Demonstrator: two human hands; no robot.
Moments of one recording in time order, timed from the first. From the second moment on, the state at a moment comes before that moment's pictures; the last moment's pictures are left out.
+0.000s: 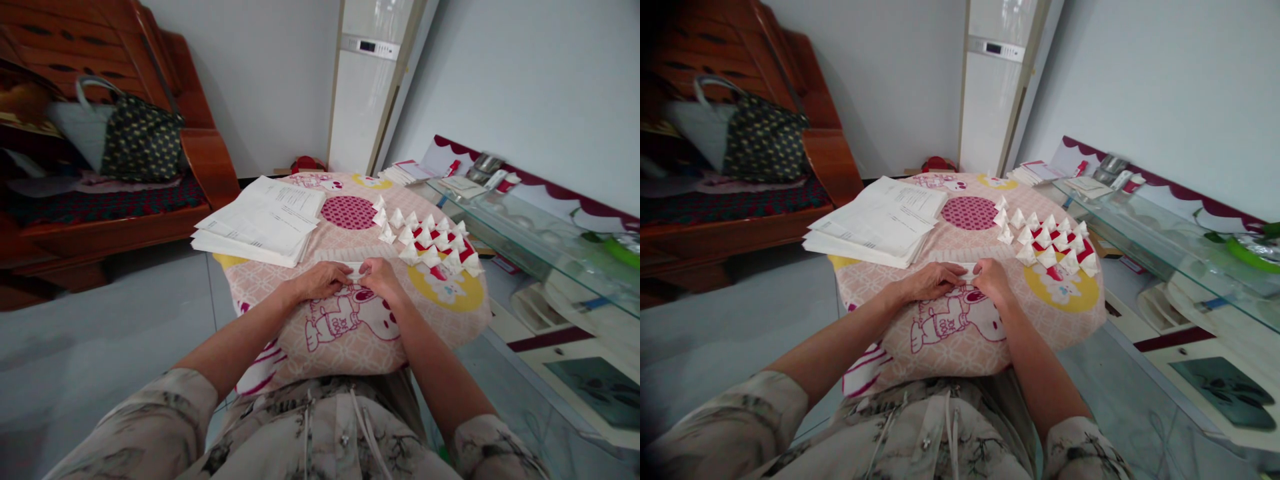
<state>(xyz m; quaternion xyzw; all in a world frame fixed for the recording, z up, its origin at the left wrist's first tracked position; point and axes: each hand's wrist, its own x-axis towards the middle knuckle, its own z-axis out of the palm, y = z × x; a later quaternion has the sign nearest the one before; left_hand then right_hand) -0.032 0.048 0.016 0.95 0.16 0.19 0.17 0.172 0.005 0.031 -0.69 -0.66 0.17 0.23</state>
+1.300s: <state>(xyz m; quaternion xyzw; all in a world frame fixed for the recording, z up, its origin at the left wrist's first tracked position) -0.068 0.031 0.025 0.94 0.20 0.21 0.15 0.172 0.004 0.024 -0.65 -0.56 0.36 0.36</state>
